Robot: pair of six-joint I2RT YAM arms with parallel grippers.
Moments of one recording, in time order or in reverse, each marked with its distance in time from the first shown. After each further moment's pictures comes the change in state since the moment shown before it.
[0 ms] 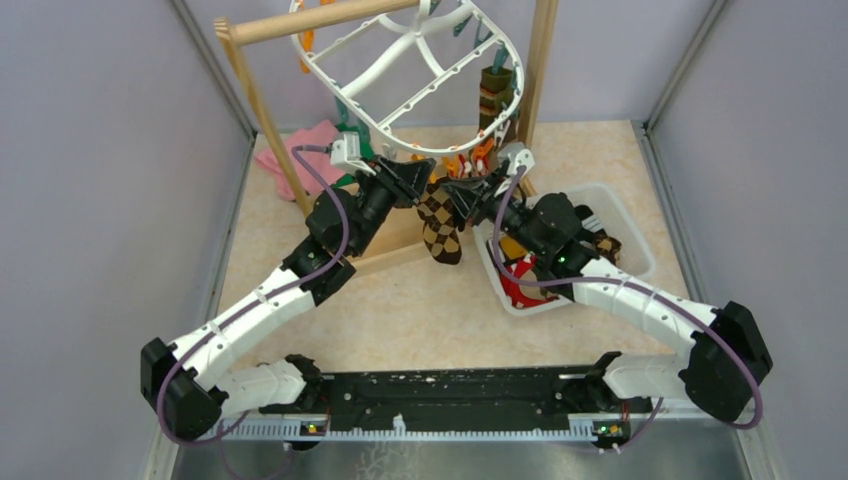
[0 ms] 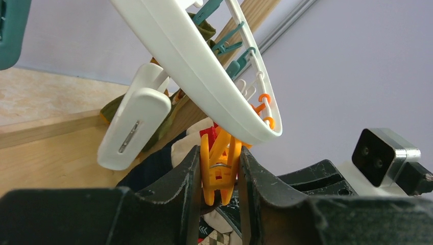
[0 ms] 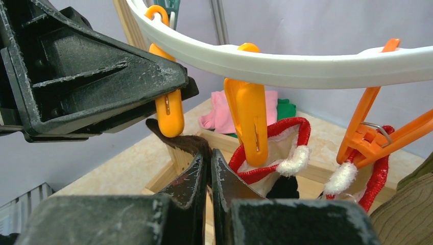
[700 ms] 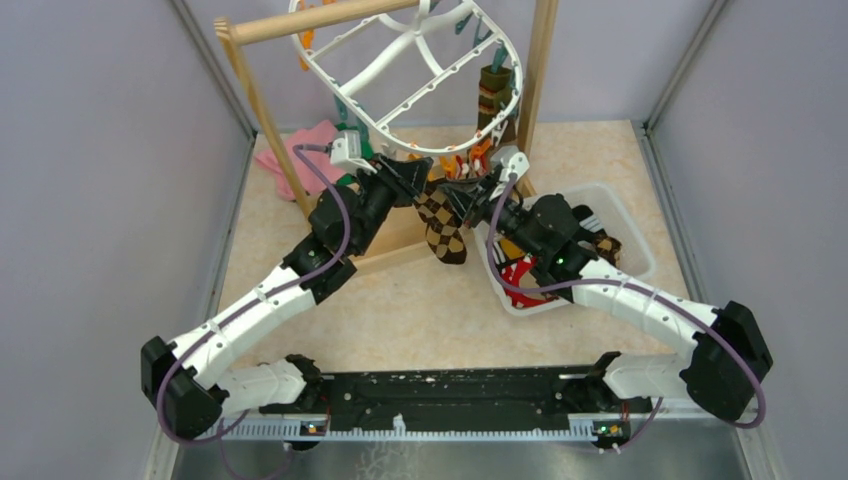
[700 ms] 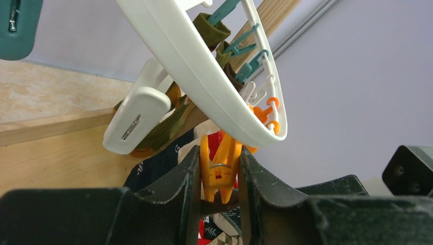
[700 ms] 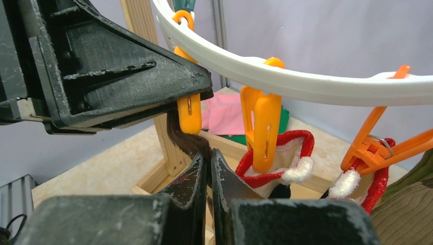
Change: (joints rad) left arm -0.010 0.013 0.026 -0.053 -0.062 0.010; right arm 0.028 -0.001 0.017 -0.015 0.011 -0.085
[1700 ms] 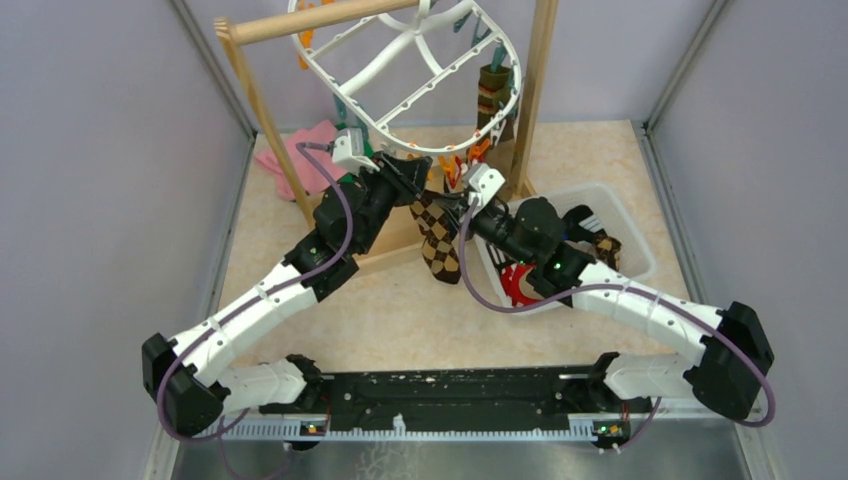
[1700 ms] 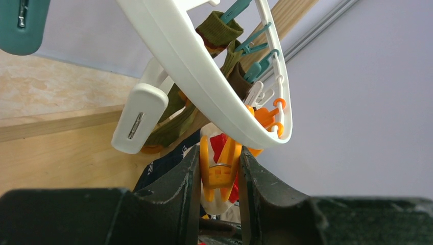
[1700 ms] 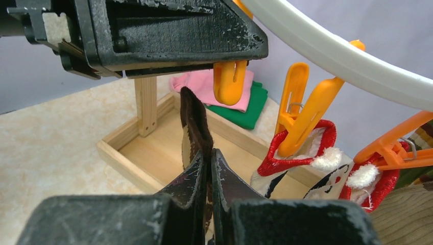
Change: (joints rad) left arm -0.015 0.016 0.037 -0.060 -0.059 0.004; right arm 0.087 -0.014 0.031 -0.199 0.065 -0.273
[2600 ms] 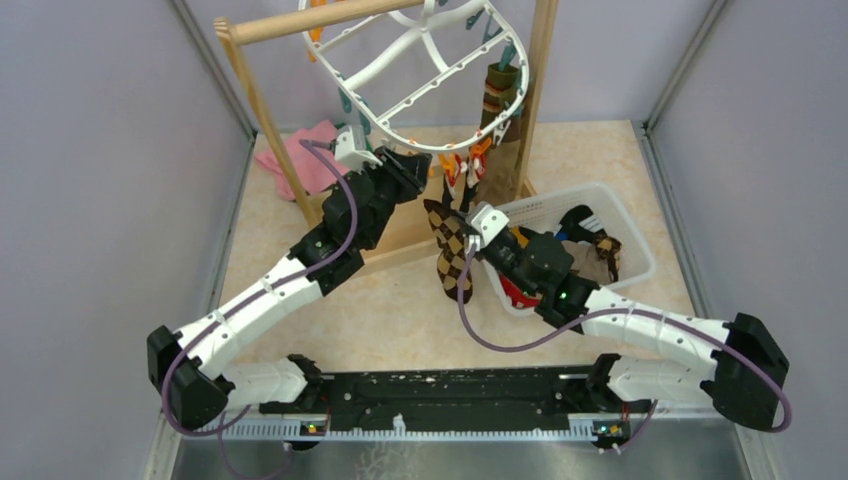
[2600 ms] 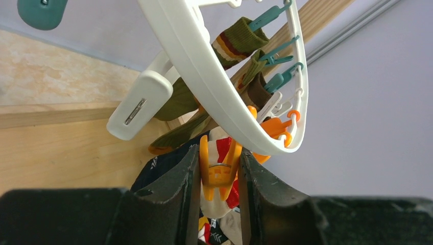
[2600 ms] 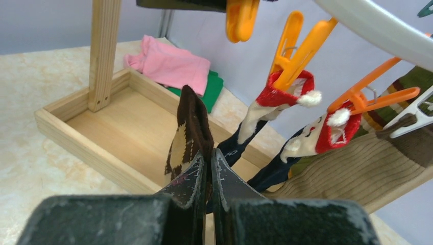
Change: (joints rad) left arm -0.012 0.048 0.058 -0.069 -0.094 -0.065; right arm 0.108 -0.101 -0.232 0.169 0.228 -0.243
